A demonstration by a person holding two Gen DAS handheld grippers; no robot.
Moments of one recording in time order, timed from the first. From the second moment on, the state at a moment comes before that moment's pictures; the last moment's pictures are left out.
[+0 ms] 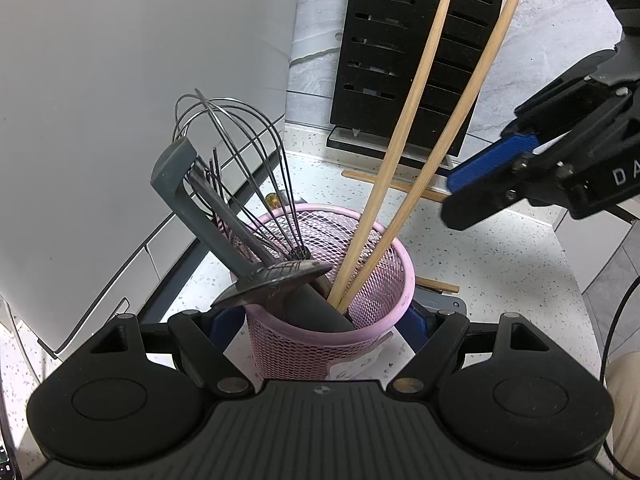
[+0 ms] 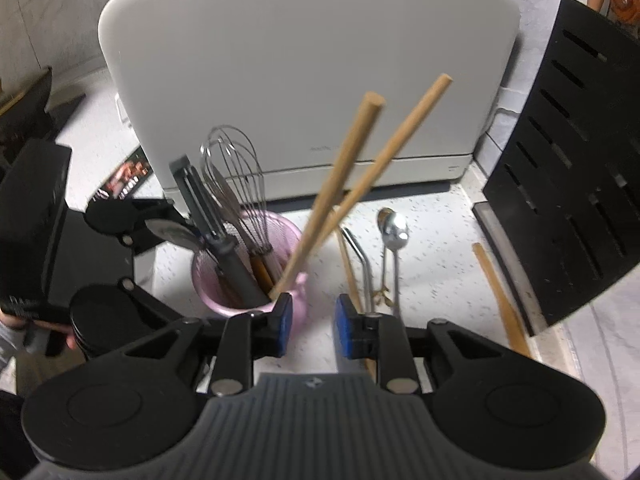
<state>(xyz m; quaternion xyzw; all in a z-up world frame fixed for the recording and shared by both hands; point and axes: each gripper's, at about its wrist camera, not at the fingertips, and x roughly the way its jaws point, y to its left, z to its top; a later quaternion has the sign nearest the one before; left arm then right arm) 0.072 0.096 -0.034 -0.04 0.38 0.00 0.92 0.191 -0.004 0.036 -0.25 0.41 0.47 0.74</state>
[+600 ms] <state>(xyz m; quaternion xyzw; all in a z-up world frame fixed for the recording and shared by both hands) 0.072 0.097 -0.033 -0.04 0.38 0.00 0.92 0.225 0.014 -0.010 -0.34 0.45 0.46 0.69</state>
